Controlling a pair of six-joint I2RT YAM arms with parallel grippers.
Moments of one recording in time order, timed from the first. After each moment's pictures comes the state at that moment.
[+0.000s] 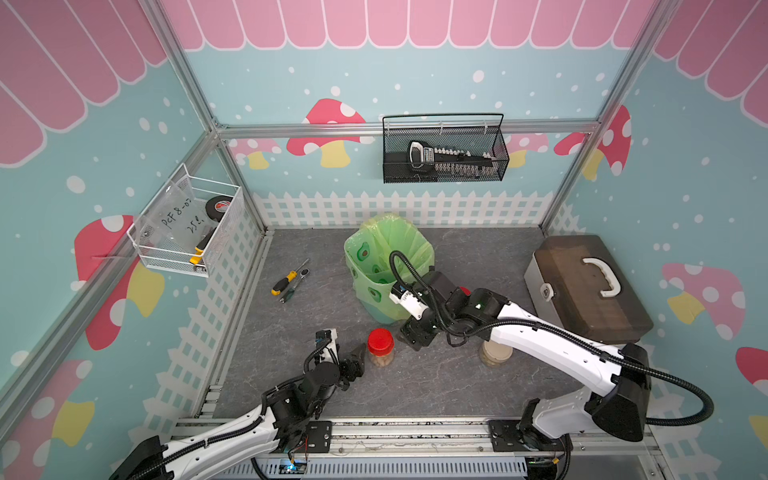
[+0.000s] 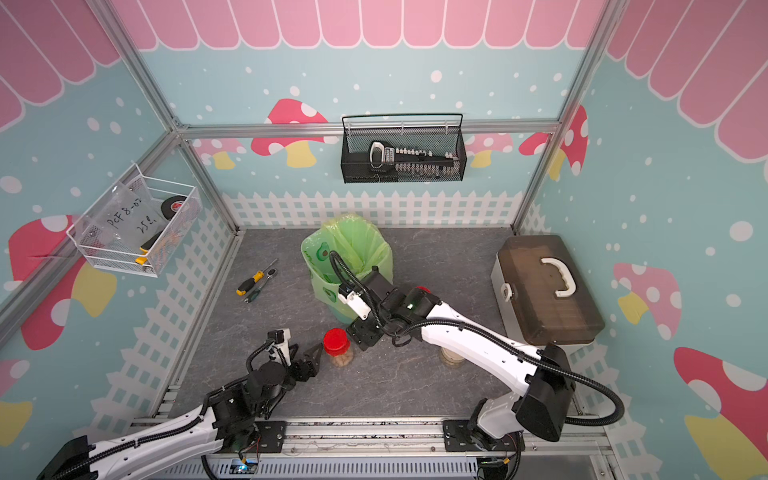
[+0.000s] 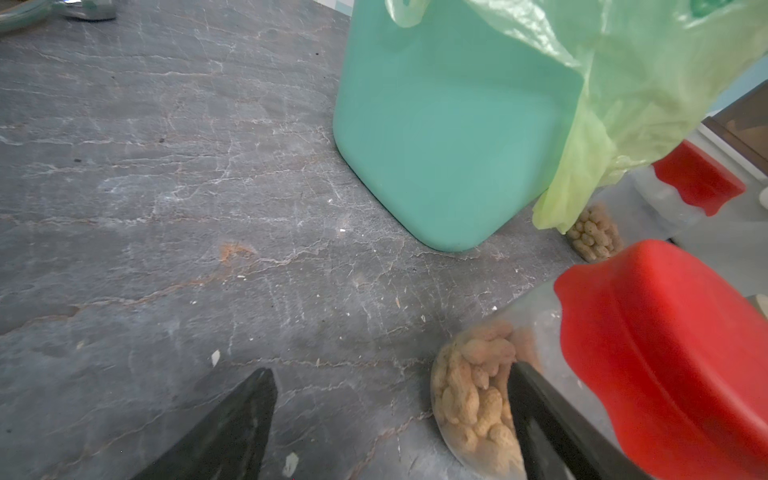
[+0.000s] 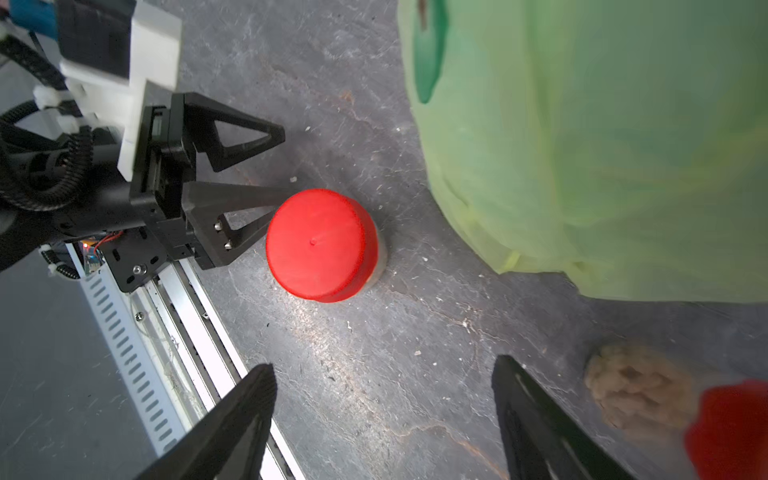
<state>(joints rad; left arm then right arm) -0.92 0.57 0.01 0.10 -0.51 -0.68 0.96 1.45 1.30 -0.80 -0.08 0.06</state>
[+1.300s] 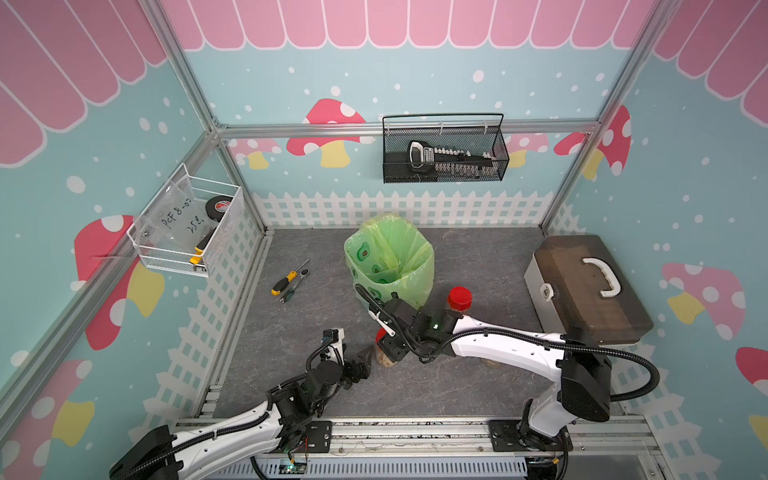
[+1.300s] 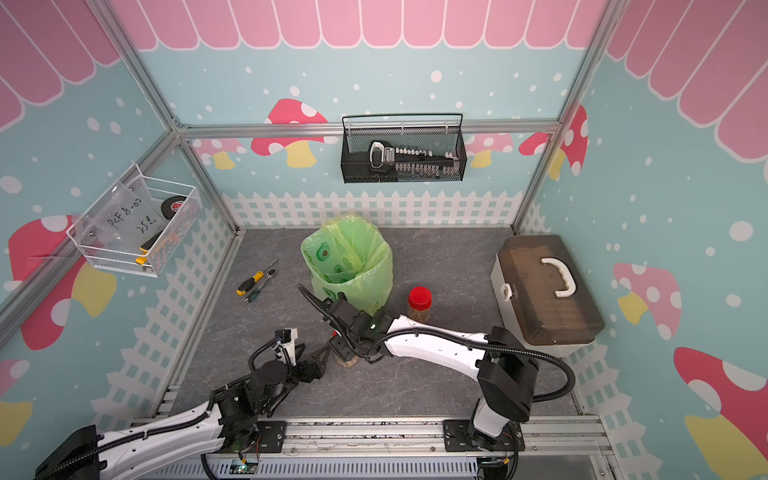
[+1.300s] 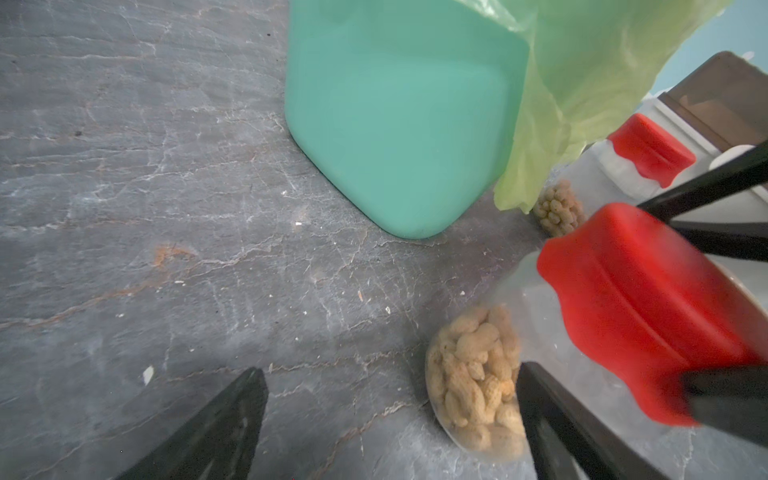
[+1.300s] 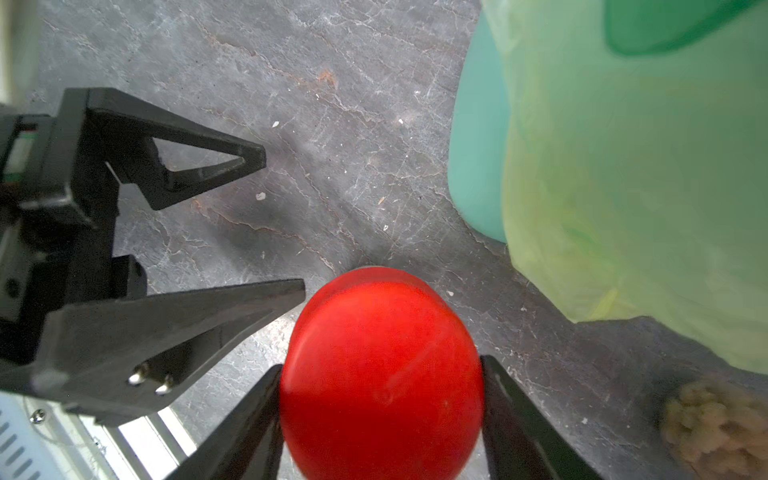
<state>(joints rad) -0.92 0.69 0.01 0.22 -0.42 -0.65 1.10 1.61 1.23 -0.59 0.13 0.21</state>
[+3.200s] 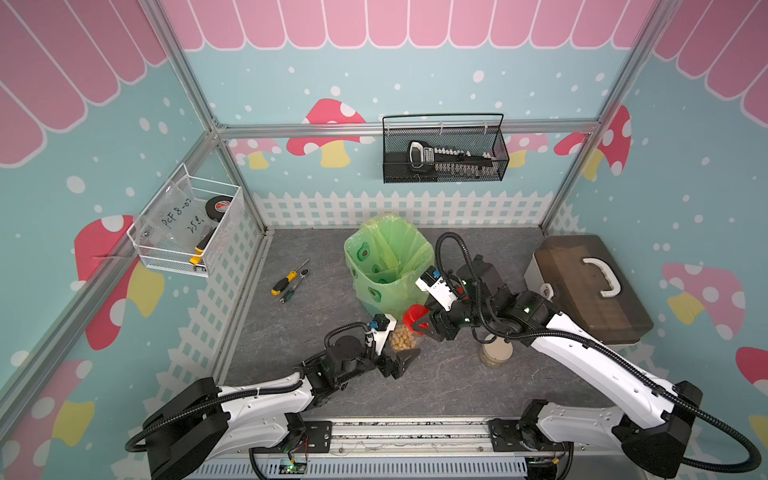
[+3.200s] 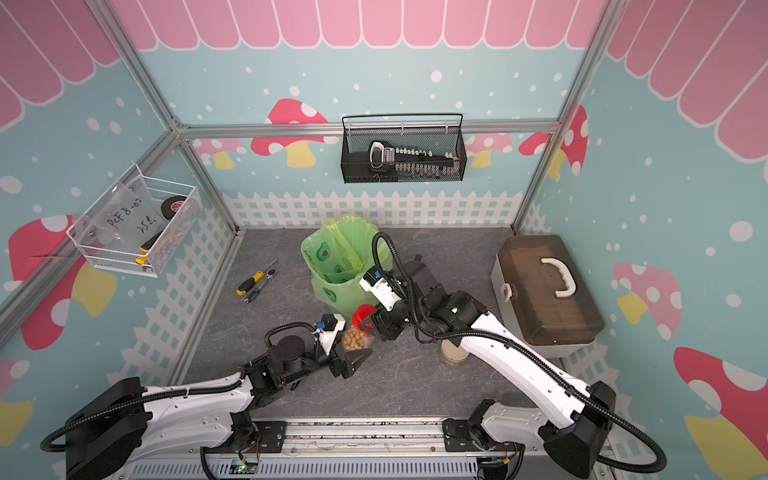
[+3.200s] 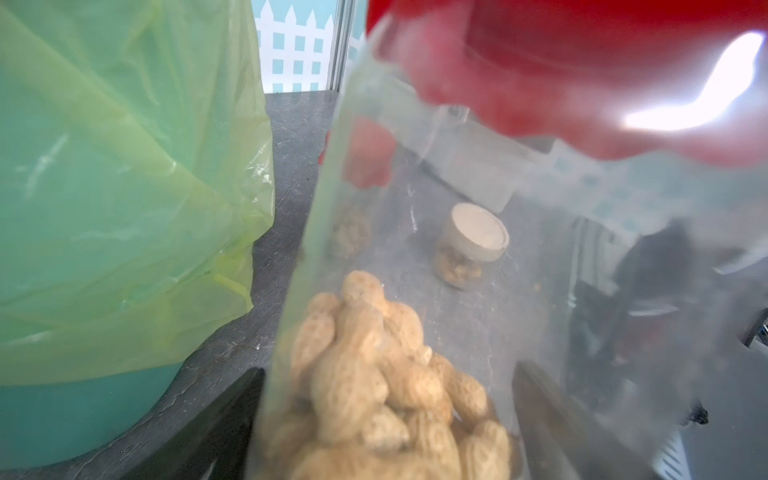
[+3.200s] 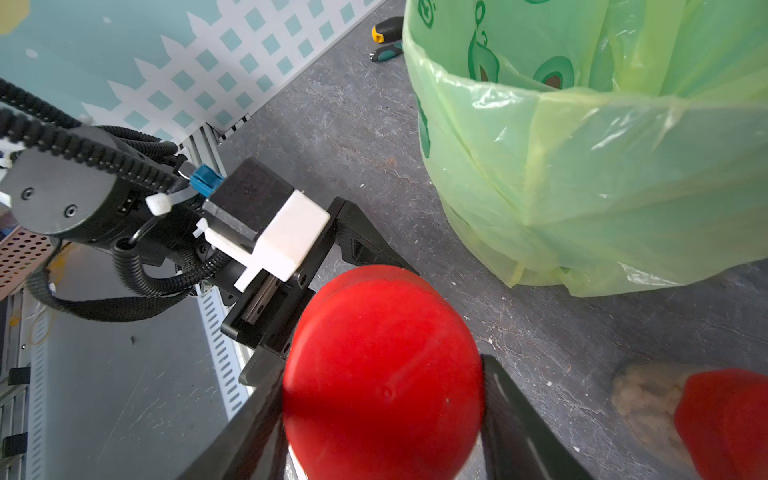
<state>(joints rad) -0.92 1.09 0.28 0.62 0.11 -0.29 0.78 1.19 1.20 -0.74 -0.36 0.07</state>
